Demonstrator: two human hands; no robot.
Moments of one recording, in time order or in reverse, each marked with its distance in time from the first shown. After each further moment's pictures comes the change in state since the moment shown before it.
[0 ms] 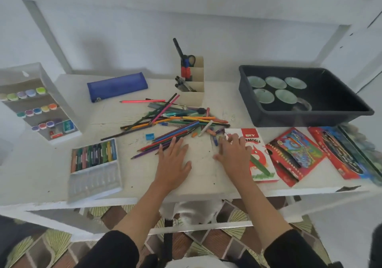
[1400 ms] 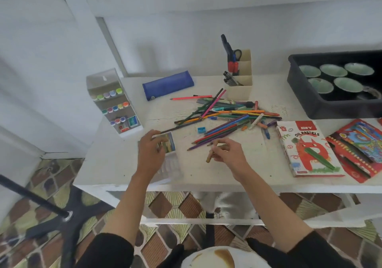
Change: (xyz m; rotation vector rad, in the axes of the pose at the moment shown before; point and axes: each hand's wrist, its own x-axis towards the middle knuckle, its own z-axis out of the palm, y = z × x) left_hand -0.066 -0.168 -0.088 -0.369 0.450 -0.222; right_hand -0.045 -0.147 -0.011 1.467 -0.386 0.171
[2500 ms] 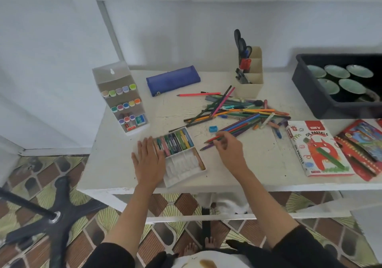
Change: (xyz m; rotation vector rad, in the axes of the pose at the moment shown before) left_hand -0.017 -0.056 -0.004 0.230 -0.193 -0.334; right_hand 0.023 0.008 0.054 -0.582 0.229 -0.274
